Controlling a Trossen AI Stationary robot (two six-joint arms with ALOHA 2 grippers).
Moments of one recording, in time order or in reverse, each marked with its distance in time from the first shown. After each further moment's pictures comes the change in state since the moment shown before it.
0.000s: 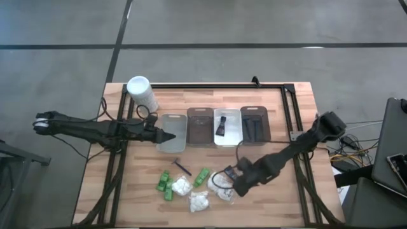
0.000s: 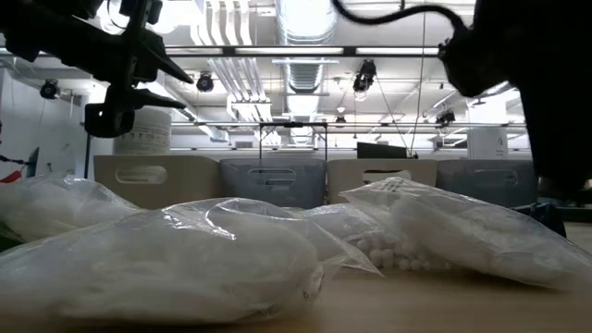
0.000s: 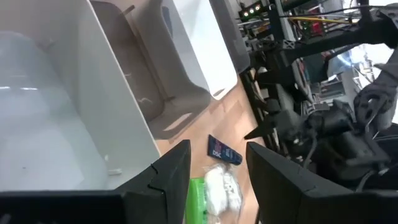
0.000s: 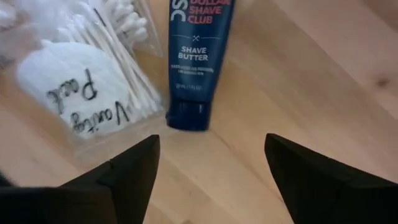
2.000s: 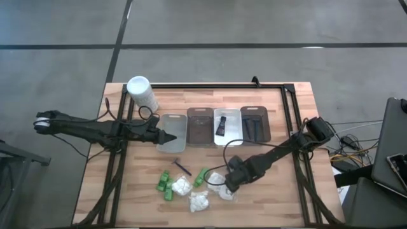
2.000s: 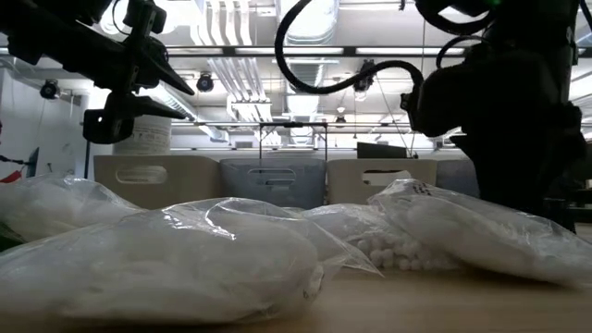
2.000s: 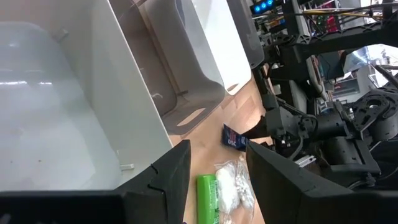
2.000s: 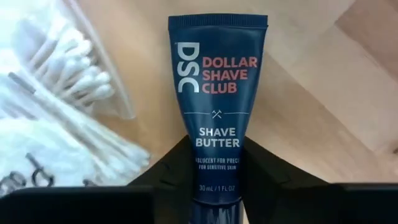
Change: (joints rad) left arm 0.000 0.044 0.000 -0.006 0.000 -0.008; right arm -0.074 0.154 0.047 0.020 0.033 -0.076
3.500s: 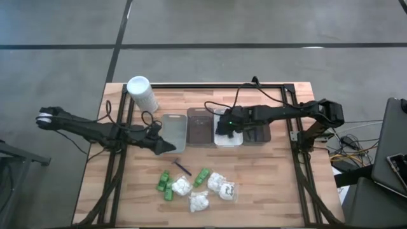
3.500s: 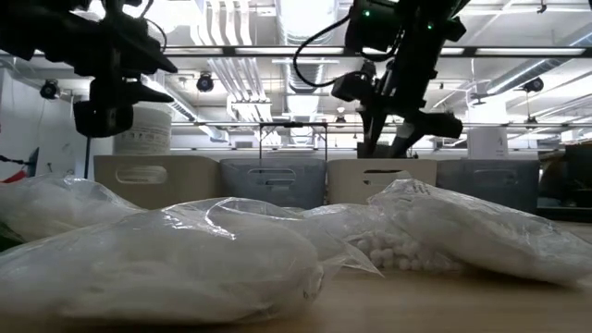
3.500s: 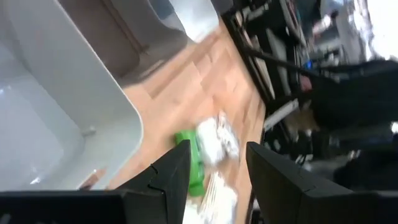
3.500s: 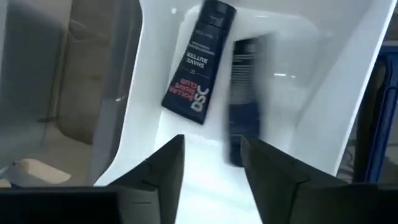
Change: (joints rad) left arm -0.126 0.011 0.000 0.042 0.074 0.087; right arm -0.580 -0.255 -0.030 0.031 0.077 -0.095
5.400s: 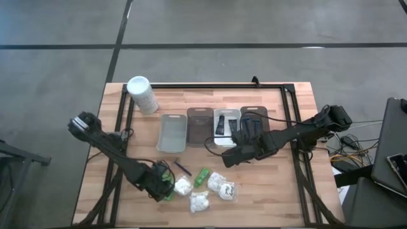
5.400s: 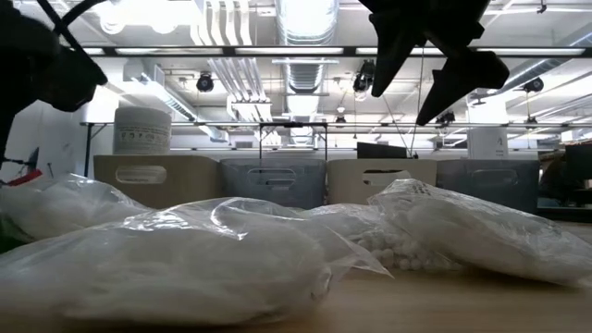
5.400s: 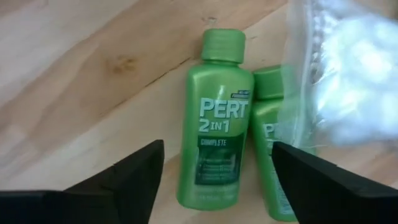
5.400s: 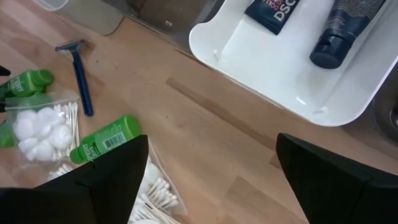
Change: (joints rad) left arm -0.520 0.798 0.543 -0.721 -0.059 -0.601; right arm 0.430 -0.046 0.083 -0.111 0.181 0.083
